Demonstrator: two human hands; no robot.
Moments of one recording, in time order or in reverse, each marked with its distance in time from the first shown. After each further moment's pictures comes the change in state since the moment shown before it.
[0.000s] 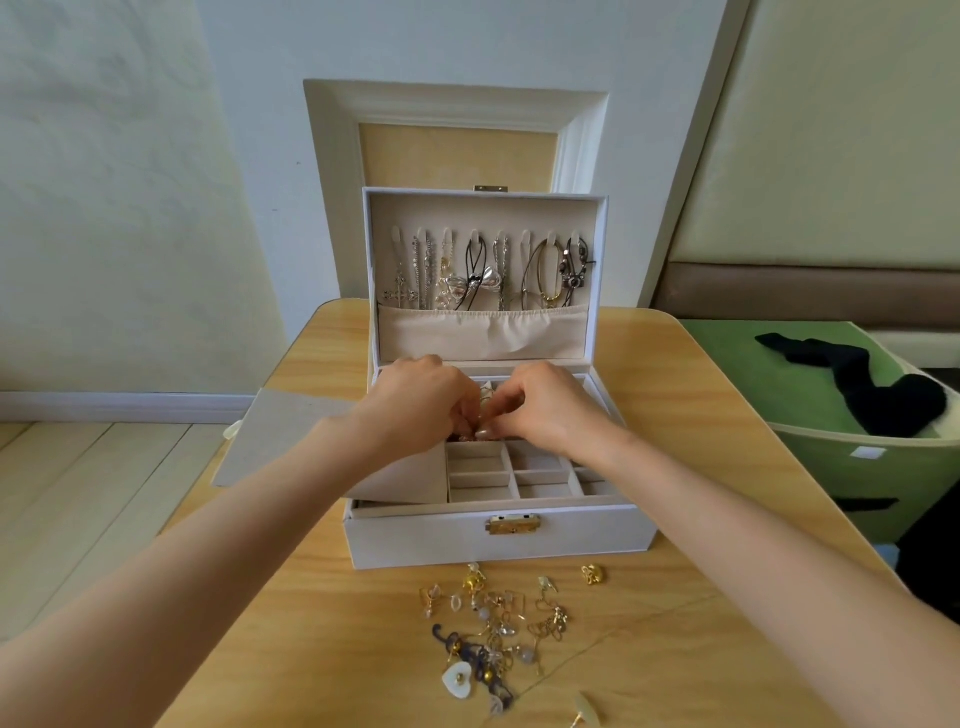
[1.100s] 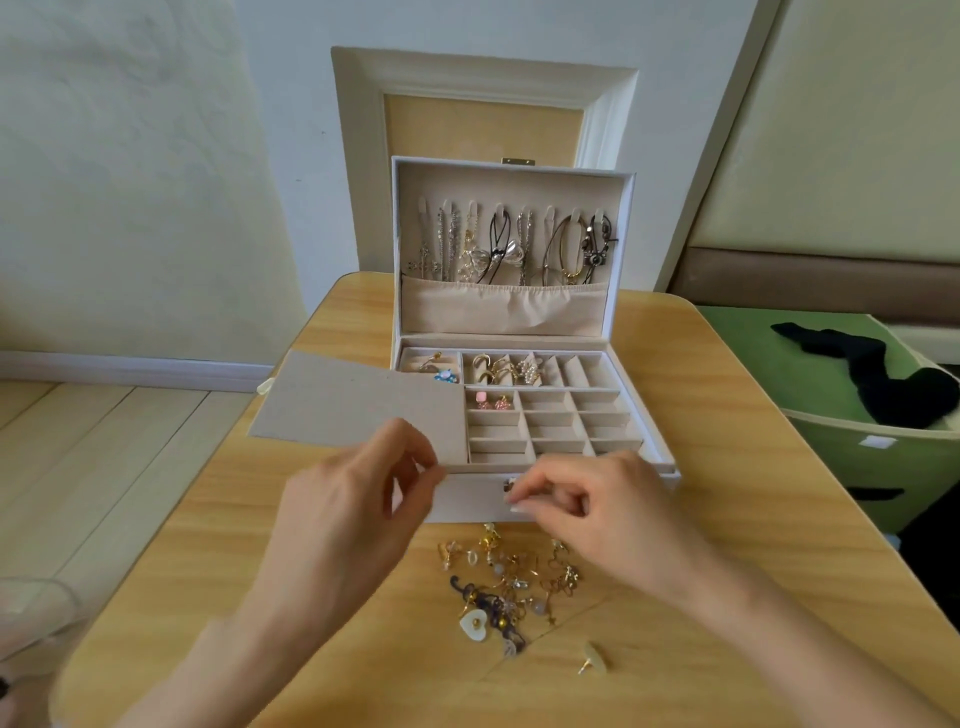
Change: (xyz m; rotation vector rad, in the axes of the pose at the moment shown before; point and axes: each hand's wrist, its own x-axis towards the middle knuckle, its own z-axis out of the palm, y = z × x) left_hand -0.140 0.024 0.013 -0.367 0.484 -0.110; right_hand -0.111 0.010 0.014 0.023 0.042 -0.303
